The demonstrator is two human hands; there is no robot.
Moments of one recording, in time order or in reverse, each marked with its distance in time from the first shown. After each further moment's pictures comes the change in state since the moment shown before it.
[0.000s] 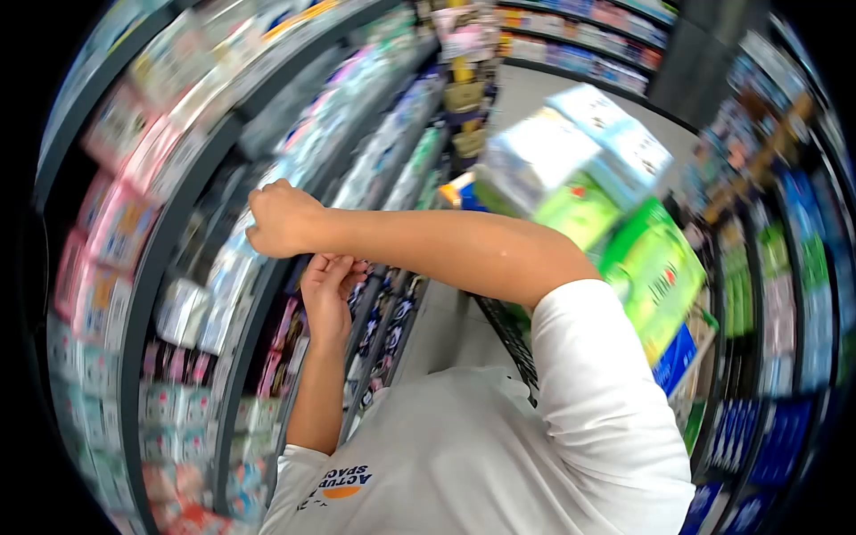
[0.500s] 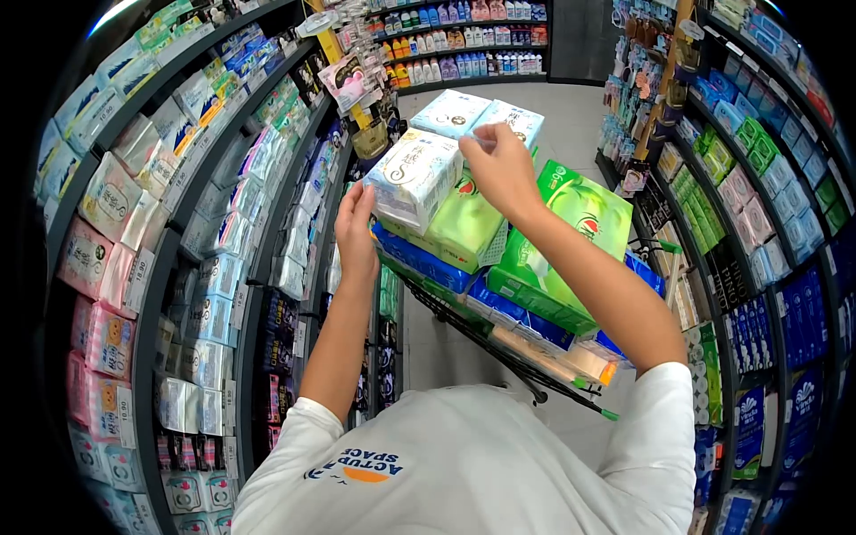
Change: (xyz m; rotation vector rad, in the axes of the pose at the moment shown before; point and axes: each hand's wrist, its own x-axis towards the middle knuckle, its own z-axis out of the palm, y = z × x) left_hand 0.067 -0.030 0.184 -0.024 -0.344 0.079; right_hand -0.261 0.088 -0.201 -0.055 1.058 0.649
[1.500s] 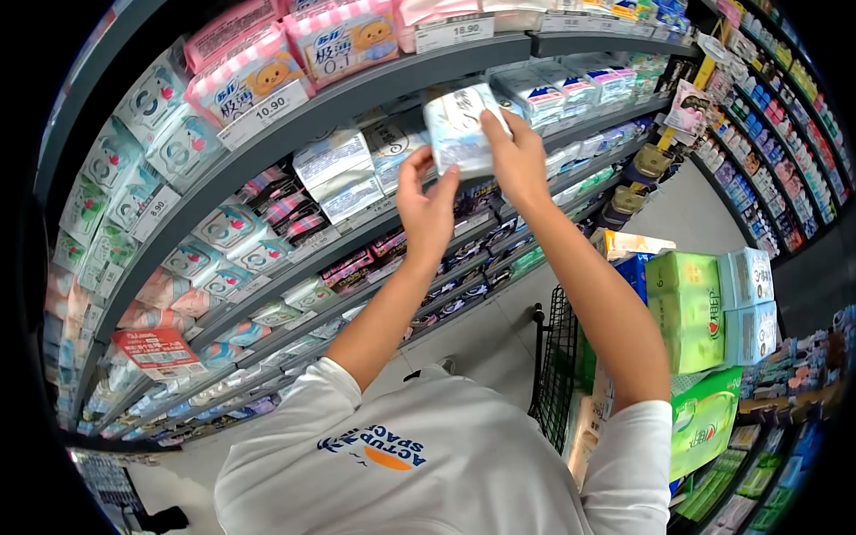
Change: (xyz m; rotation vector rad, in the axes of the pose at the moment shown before) left_hand -0.122 0.095 -0.228 0.319 0.911 0.521; right_hand -0.150 -0.147 0.340 0.537 -0.925 -0.171
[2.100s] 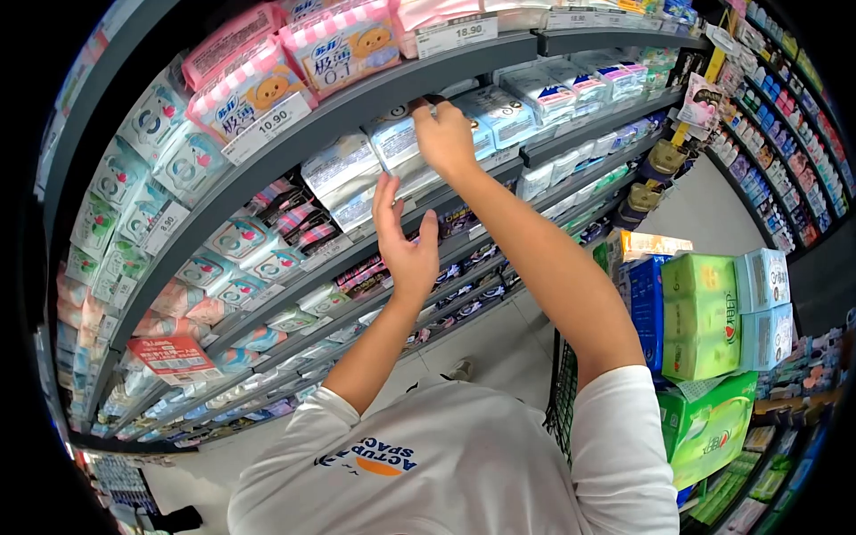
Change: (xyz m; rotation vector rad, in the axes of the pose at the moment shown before) left_hand -0.020 0.006 -0.055 0.528 -0.032 0.269; right_hand 0.032 -0.003 0.097 -0.024 -0.009 -0.076
